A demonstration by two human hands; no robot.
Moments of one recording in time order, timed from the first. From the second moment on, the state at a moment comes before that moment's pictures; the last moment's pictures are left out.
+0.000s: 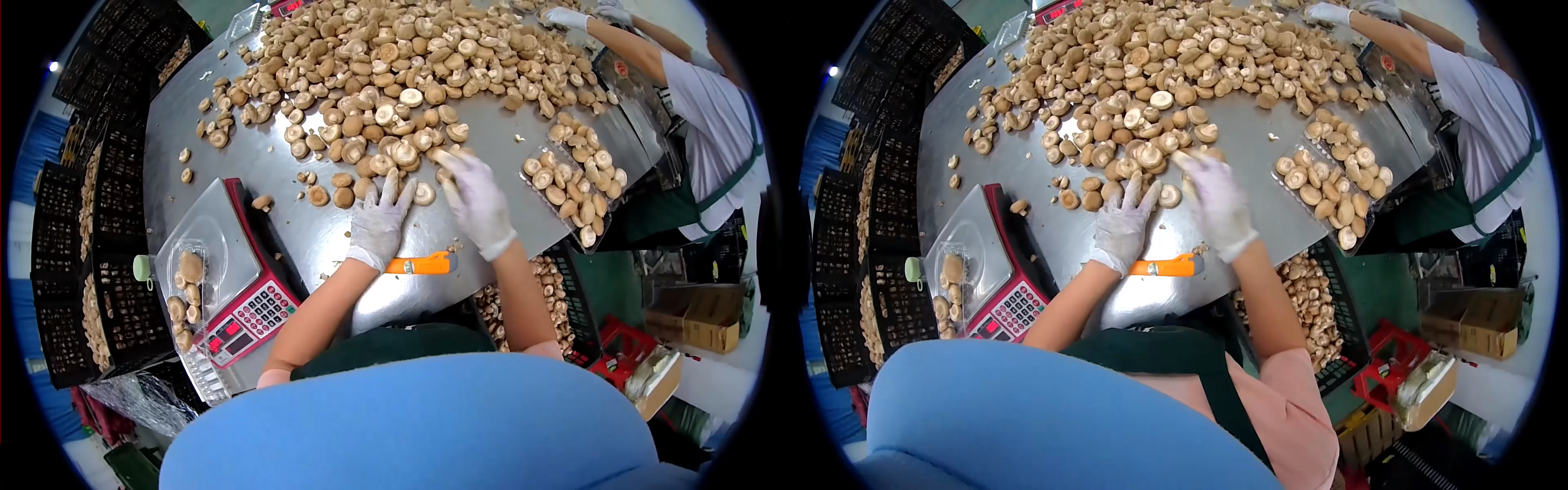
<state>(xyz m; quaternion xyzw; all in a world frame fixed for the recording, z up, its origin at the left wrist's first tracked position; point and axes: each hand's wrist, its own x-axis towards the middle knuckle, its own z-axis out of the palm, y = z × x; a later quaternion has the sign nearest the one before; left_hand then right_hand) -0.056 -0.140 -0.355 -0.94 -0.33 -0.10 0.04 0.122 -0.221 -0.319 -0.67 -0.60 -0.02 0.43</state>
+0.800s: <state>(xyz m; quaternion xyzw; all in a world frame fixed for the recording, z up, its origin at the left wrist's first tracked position) -0.160 -0.138 -0.298 -0.49 -0.45 -0.29 -0.69 0.078 -0.114 -0.329 -0.69 -0.70 0.03 0.20</state>
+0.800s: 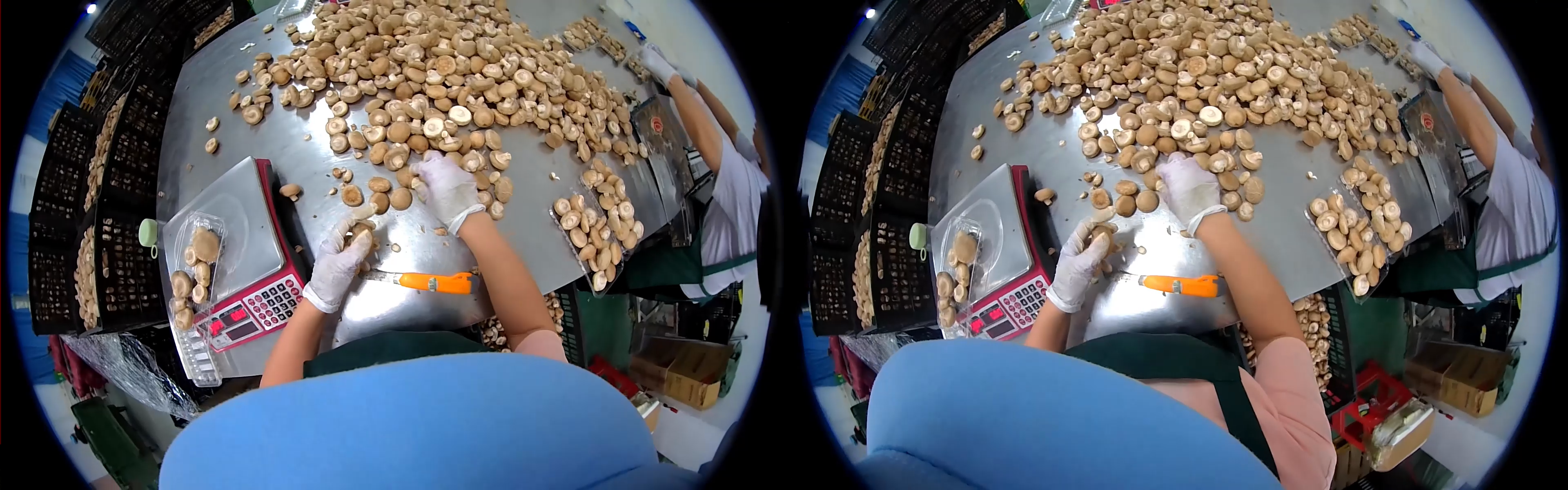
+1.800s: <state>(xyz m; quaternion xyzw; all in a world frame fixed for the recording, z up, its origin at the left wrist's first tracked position) -0.078 -0.058 -0.374 -0.88 -0.44 -0.17 -0.11 0.100 -0.077 -0.309 -0.58 -0.53 0.40 0.47</state>
